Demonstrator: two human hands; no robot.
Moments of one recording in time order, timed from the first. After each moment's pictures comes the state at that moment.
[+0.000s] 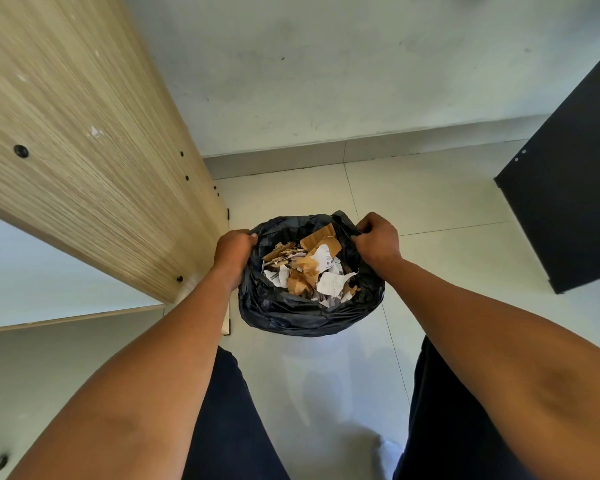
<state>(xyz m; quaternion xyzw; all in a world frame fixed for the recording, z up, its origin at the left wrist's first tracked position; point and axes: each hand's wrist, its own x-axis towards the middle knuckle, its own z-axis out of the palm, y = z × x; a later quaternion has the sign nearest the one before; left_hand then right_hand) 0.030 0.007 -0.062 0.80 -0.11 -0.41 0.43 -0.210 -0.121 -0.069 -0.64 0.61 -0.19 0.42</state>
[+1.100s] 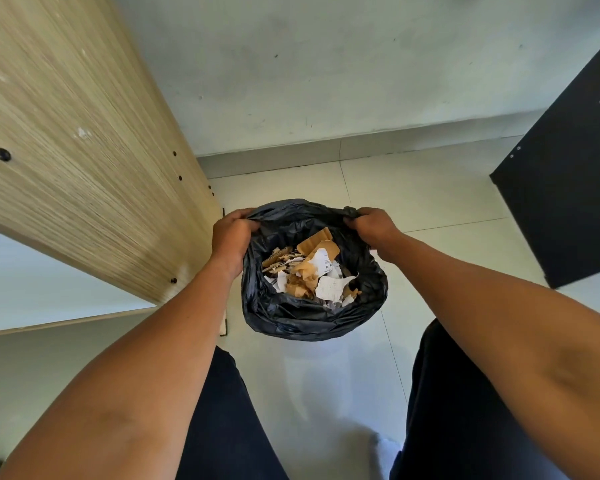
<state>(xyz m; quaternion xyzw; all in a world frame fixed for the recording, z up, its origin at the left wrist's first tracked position) 0.017 -0.011 -0.042 0.74 -0.13 -0.37 0.55 -0.206 -0.148 -0.053 -0.58 0.59 -0.12 0.54</state>
